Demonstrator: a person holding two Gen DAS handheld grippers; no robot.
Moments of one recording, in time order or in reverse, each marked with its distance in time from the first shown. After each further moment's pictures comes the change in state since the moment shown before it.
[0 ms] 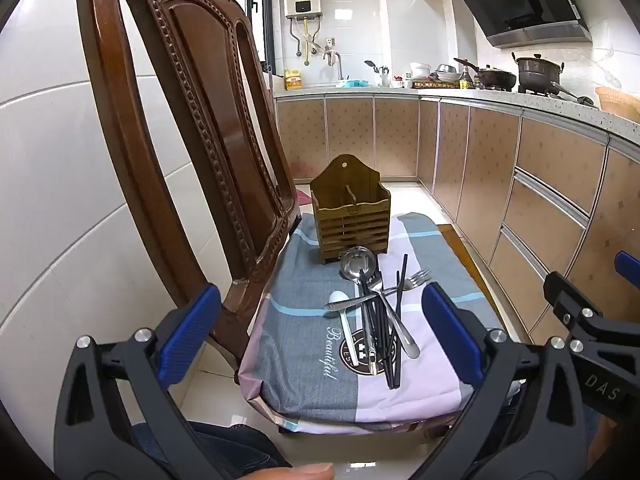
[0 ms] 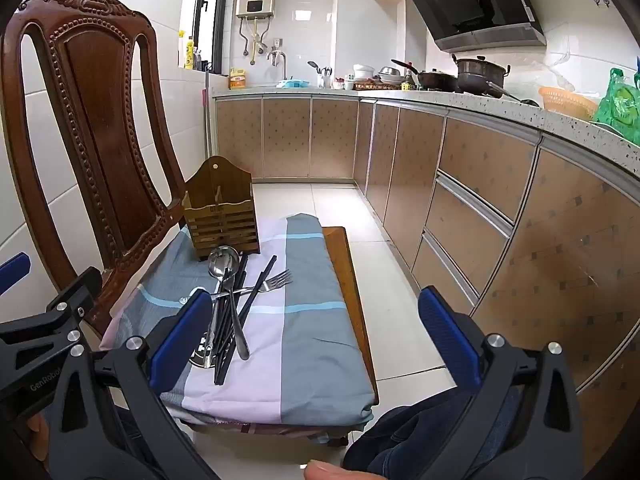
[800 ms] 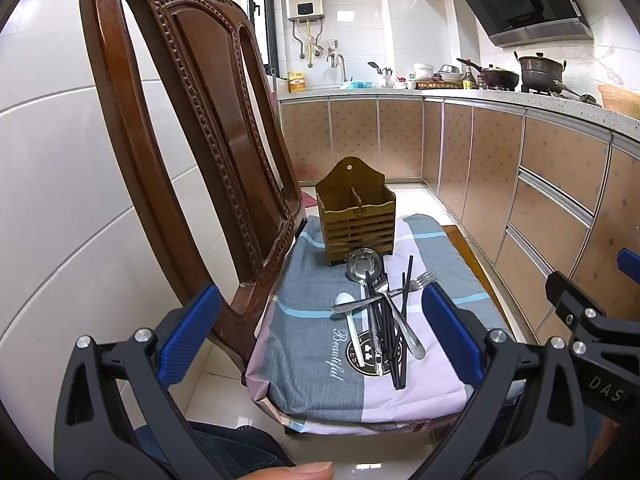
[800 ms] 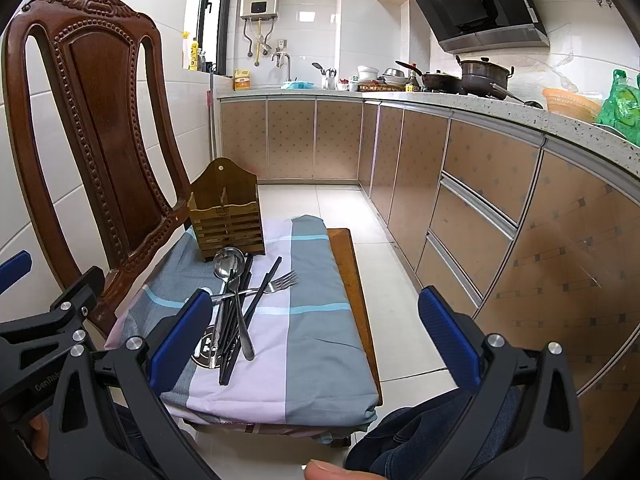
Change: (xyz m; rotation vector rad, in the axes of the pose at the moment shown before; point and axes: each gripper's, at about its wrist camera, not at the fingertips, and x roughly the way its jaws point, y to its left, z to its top) left arm 0.000 0.004 0.001 0.007 -0.007 0.014; right arm -0.006 0.009 0.001 -0.002 -0.010 0.015
